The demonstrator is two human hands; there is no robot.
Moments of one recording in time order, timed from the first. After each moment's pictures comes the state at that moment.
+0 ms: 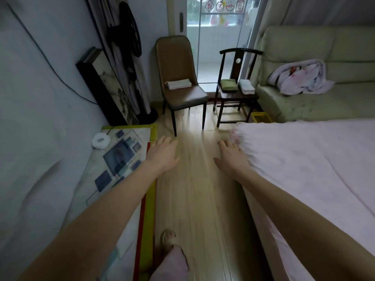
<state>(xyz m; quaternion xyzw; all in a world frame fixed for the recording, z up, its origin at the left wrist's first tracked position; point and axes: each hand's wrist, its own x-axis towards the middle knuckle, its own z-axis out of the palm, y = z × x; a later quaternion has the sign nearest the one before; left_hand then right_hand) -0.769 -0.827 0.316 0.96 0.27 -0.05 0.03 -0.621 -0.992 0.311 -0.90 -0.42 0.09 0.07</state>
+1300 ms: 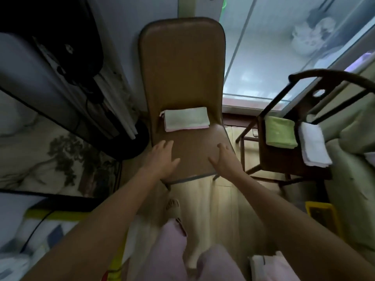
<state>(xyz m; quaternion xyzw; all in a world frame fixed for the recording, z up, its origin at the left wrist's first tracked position) -0.109 -0.090 0.170 0.85 0.43 -0.13 0.27 0.056 -0.213 0.164 -0.89 -0.36 0.27 0.11</state>
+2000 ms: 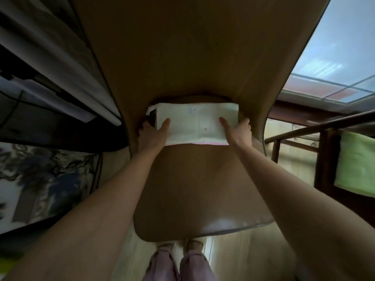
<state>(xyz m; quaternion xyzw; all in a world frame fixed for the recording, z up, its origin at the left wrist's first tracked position) 0.053 0.147 -0.125 0.51 0.71 0.01 0.48 0.250 0.051 -0.129 -0.91 -0.13 0.33 0.23</state>
